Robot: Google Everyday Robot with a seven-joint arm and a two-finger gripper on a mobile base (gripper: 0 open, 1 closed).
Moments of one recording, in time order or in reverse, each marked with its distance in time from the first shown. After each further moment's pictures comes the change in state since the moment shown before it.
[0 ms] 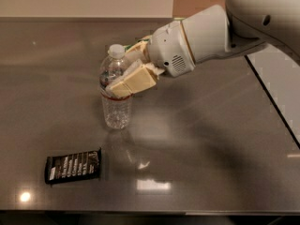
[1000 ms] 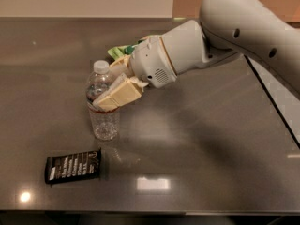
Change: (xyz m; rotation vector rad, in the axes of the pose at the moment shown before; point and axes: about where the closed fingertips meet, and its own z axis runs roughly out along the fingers) arm 0.008 0.014 0.041 -0.094 -0.006 -0.036
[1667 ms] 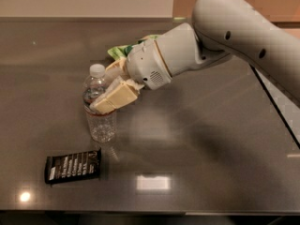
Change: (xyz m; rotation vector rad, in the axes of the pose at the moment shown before) arm 0.003 -0.001 0.010 -0.027 0.003 -0.007
